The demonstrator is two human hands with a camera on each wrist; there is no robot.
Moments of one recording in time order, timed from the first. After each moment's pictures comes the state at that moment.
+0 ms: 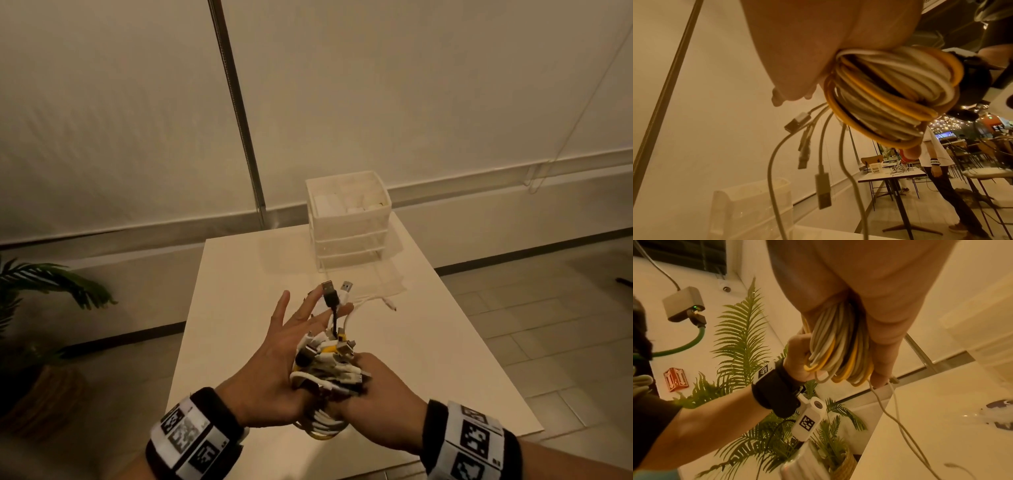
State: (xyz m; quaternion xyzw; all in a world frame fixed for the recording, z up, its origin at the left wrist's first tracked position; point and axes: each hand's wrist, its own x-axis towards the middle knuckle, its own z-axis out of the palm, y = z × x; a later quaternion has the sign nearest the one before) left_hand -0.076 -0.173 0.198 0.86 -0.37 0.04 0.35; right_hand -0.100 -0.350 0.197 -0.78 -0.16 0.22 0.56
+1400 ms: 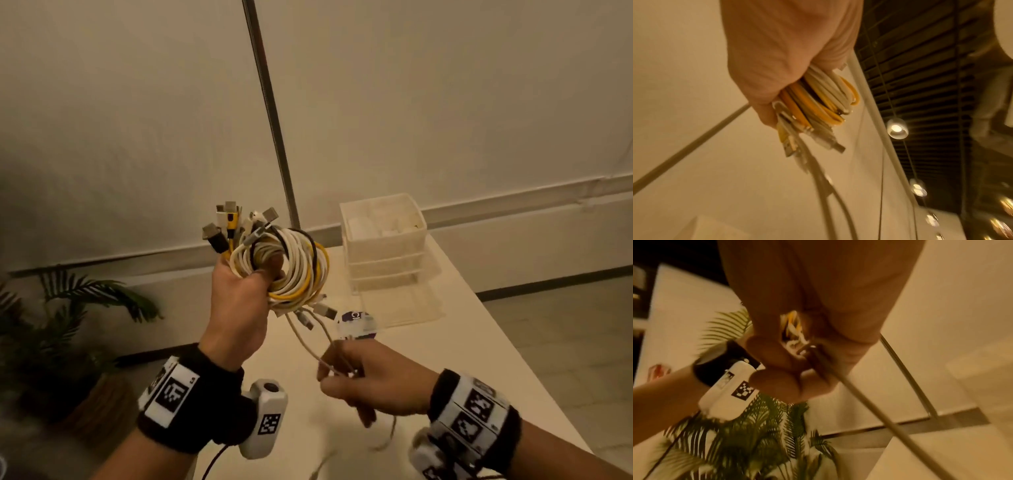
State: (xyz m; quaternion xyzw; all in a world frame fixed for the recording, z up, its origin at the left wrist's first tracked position) left_hand -0.039 -0.129 0.289 0.63 -0.02 0.19 0.75; right_hand -0.053 -0.331 0.227 -0.76 -0.32 0.28 0.49
